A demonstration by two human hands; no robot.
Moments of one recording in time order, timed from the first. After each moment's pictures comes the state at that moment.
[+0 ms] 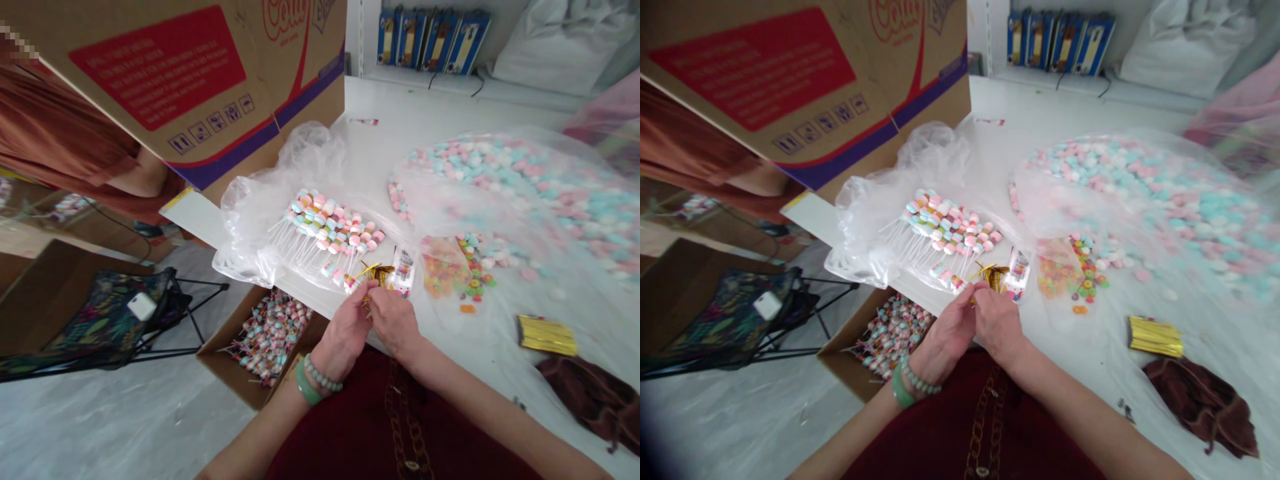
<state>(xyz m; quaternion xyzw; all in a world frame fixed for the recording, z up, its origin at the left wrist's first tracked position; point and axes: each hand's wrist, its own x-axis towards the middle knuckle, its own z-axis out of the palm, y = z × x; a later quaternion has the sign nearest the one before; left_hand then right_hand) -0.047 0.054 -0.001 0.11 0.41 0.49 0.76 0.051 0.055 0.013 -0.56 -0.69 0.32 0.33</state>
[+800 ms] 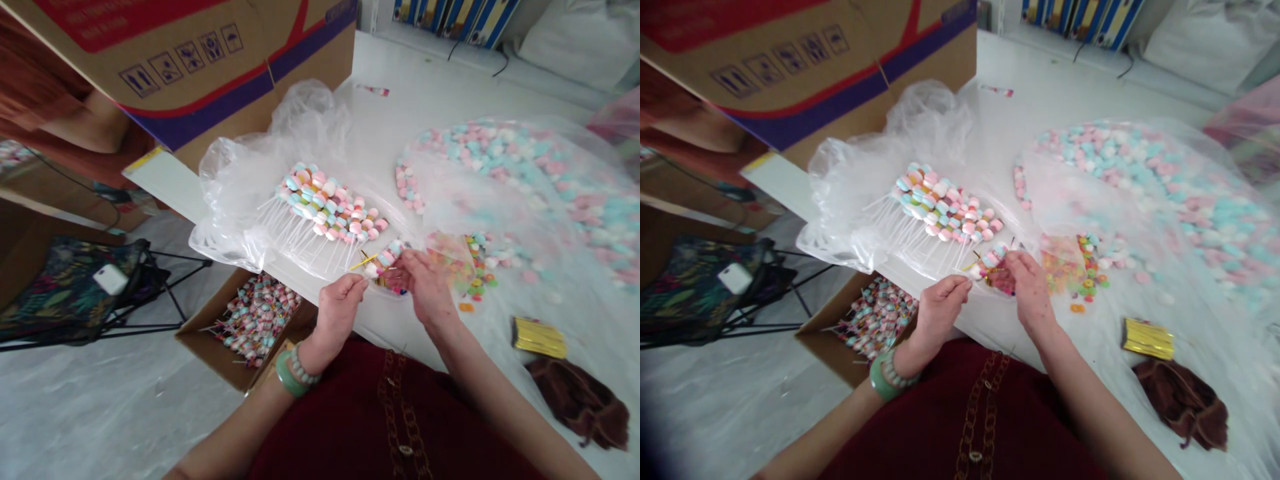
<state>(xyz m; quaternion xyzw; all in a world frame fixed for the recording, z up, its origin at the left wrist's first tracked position) -0.067 0.061 0.010 0.42 0.62 0.45 0.49 0.091 0.103 0.024 -0.57 -0.38 0.56 0.46</state>
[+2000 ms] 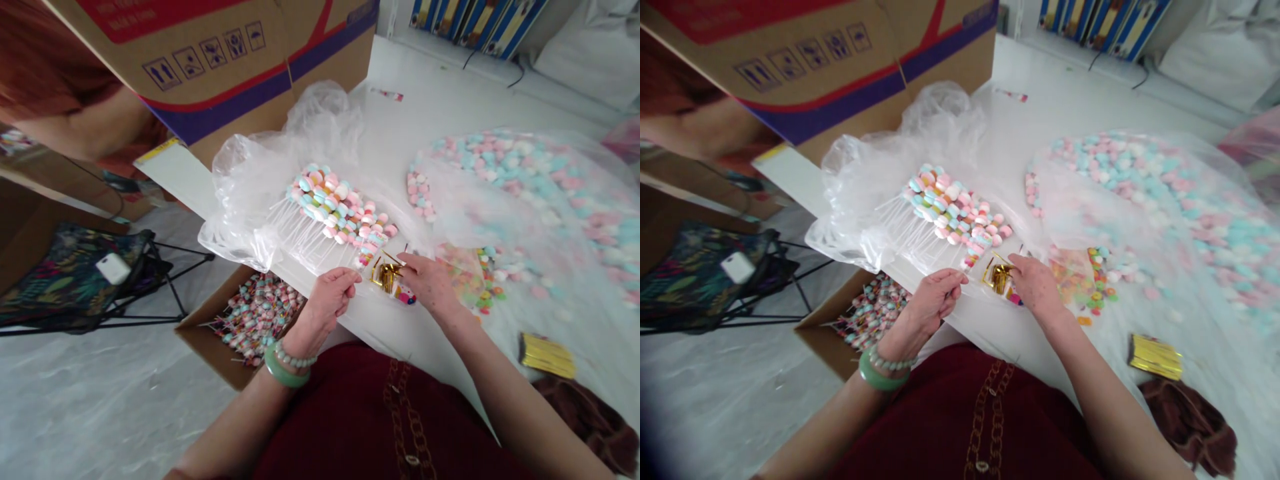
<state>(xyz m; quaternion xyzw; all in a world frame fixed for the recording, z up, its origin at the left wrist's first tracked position) -0.097 0.084 0.017 0.21 0.57 0.42 0.67 0.108 0.134 0.014 -0.60 -0.77 0.21 0.09</state>
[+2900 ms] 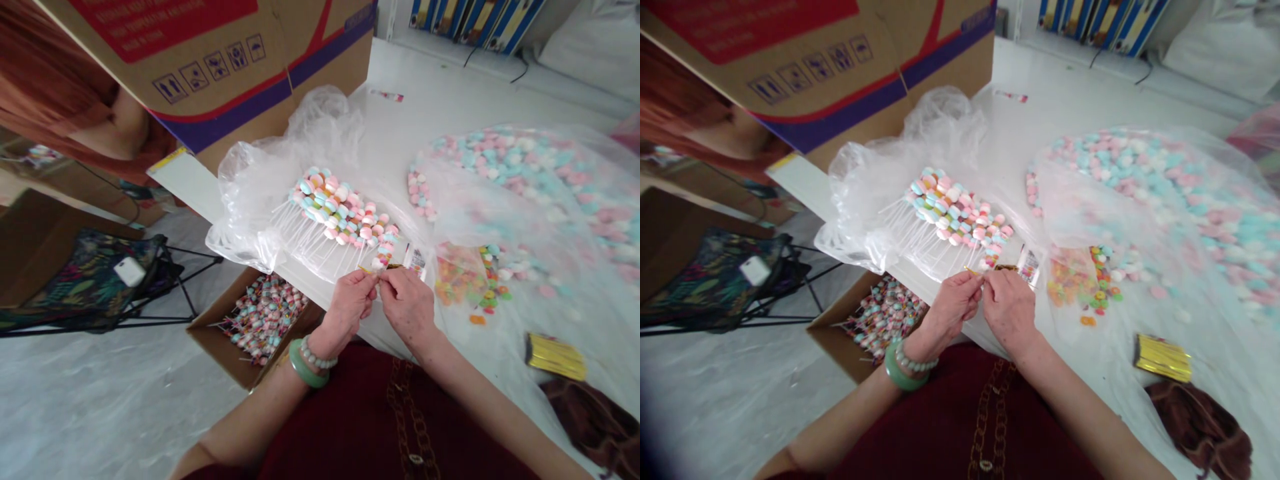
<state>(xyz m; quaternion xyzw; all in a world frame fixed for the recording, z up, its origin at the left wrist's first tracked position) -0.058 0.081 0.018 0.20 0.54 0.45 0.68 0.056 0.087 0.024 -0.59 -0.73 0.19 0.29</state>
